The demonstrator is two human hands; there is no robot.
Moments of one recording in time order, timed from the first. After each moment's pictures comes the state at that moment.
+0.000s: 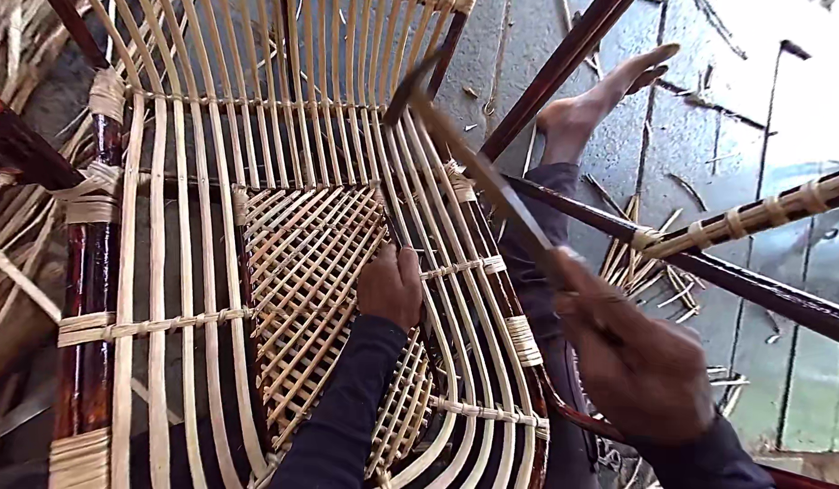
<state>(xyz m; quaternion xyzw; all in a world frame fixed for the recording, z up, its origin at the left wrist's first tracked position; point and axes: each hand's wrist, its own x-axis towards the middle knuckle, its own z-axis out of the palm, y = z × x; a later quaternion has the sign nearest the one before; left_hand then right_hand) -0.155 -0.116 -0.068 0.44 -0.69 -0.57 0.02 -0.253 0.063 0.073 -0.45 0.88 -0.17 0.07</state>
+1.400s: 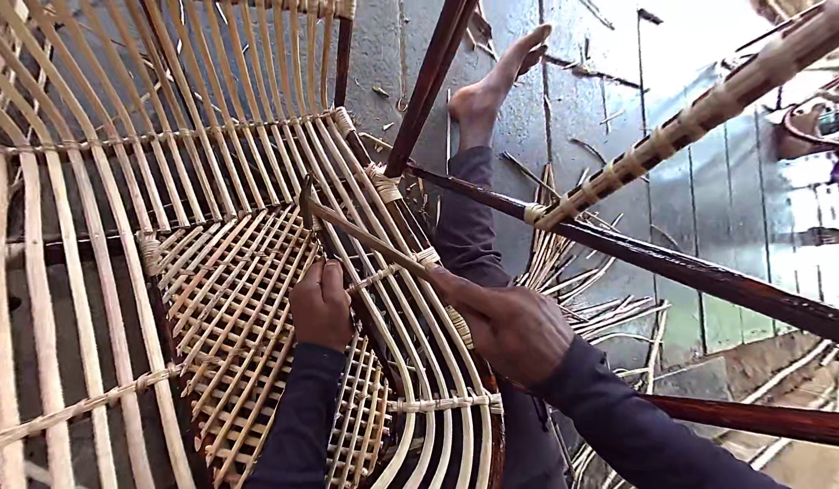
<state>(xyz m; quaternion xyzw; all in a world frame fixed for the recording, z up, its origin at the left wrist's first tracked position) -0.150 -0.112 -0.071 0.43 -0.69 -0.58 0.07 -0.260 0.070 0.060 -0.42 0.89 -0.05 0.14</state>
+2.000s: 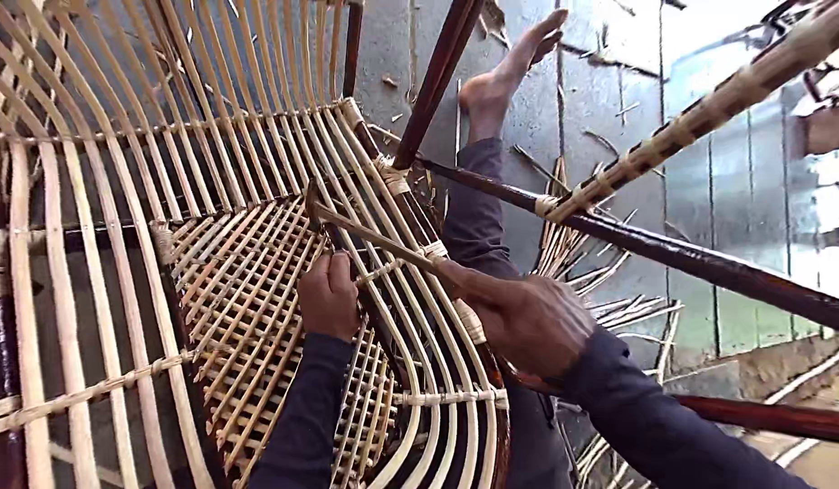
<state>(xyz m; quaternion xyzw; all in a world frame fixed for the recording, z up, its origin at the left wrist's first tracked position) -0.154 -0.114 -0.068 0.45 -0.68 -0.58 0.06 -0.265 0.068 0.069 -0.42 0.89 -0.02 0.17</state>
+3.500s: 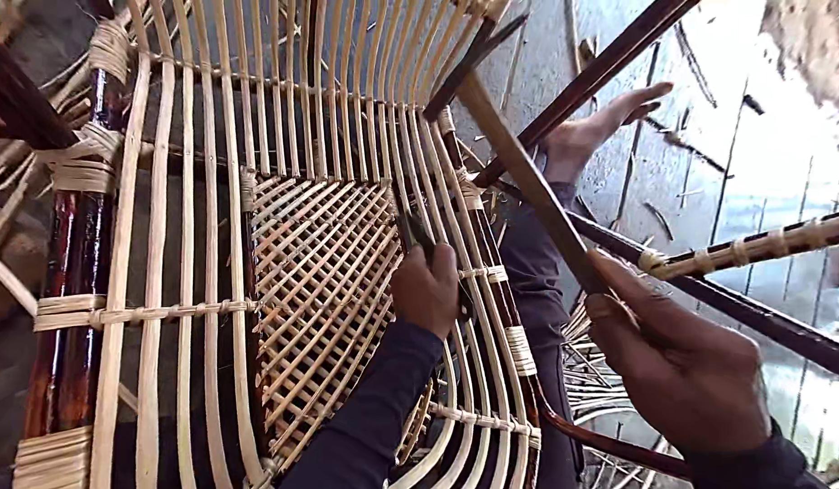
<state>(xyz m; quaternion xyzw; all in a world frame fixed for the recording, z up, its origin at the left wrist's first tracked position) -0.182 -0.094 -0.047 0.48 -0.58 -0.66 0.06 -0.273 0.061 0.093 -0.40 0.89 -0.18 0.12</state>
